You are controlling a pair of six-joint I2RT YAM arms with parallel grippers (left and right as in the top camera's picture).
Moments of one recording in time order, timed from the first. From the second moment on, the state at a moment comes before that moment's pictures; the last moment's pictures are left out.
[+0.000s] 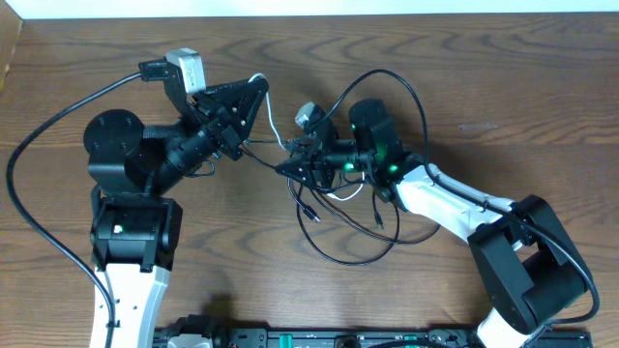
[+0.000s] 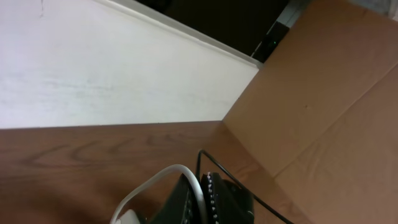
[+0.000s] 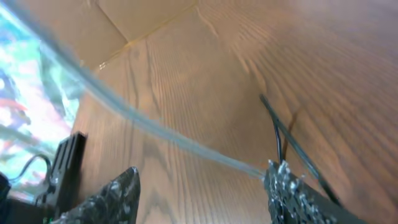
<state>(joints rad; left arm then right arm) -0.05 1.03 1.03 -0.03 0.76 -0.54 0.59 1.83 1.02 0.37 -0.81 0.14</state>
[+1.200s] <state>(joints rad) -0.05 1.12 1.03 -0.16 0.74 -0.43 0.38 1.63 1.22 -0.67 -0.08 0.28</state>
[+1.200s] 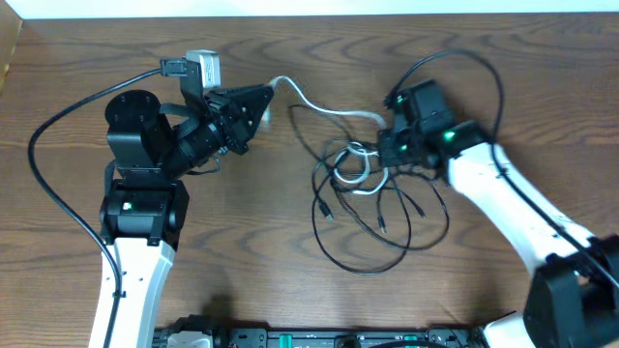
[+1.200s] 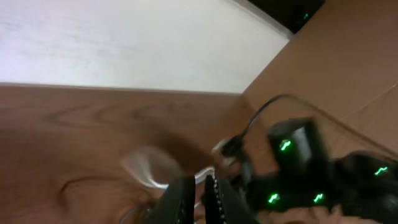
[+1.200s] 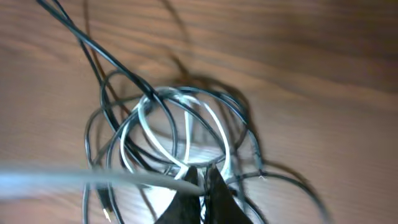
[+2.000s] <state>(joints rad) -0.12 1.26 1.03 -0.47 0.69 -0.21 0.24 1.62 1.96 -1.03 0.05 0.27</state>
